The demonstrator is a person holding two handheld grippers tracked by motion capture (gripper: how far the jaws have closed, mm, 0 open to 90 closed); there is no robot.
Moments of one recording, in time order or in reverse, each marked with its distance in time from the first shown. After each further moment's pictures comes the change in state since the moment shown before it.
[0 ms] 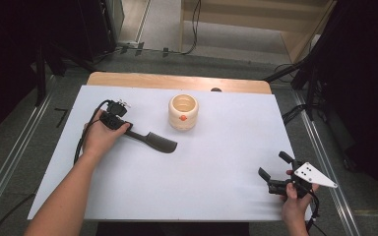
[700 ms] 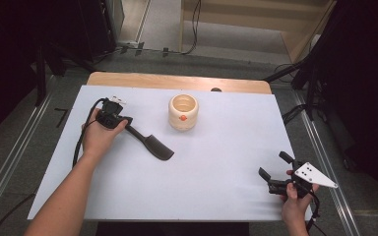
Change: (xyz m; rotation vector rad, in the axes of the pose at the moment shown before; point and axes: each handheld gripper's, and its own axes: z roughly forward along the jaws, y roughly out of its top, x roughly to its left) left arm -0.001 -0.001 -0.011 -0.134 0.058 -0.005; right arm 0.000 0.000 -0.001 -0.003 -0.001 0.000
